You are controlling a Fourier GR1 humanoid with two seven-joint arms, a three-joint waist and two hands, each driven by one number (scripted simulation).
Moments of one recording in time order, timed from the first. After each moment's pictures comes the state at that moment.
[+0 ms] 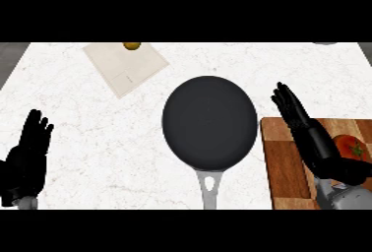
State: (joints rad) left arm 0.07 0.38 -0.05 -1.63 0.29 0.42 0.08; right arm -0.15 -0.44 0.31 -1.63 -0.29 -0.12 -0.15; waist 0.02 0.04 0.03
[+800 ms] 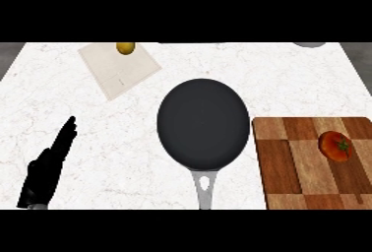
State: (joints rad) left arm 0.08 0.49 -0.23 -1.60 0.11 0.29 0.10; right arm -0.08 -0.82 -0.14 -1.18 -0.49 0.25 -0.25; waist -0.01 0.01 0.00
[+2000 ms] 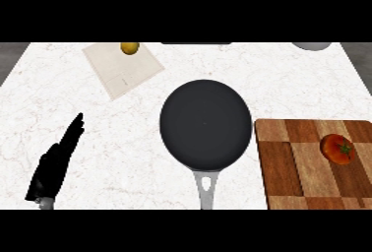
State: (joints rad) left arm 0.04 0.43 -0.21 -1.57 0.05 0.23 0.12; right arm -0.33 -1.04 0.05 -1.13 -0.05 0.66 -0.23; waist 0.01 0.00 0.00
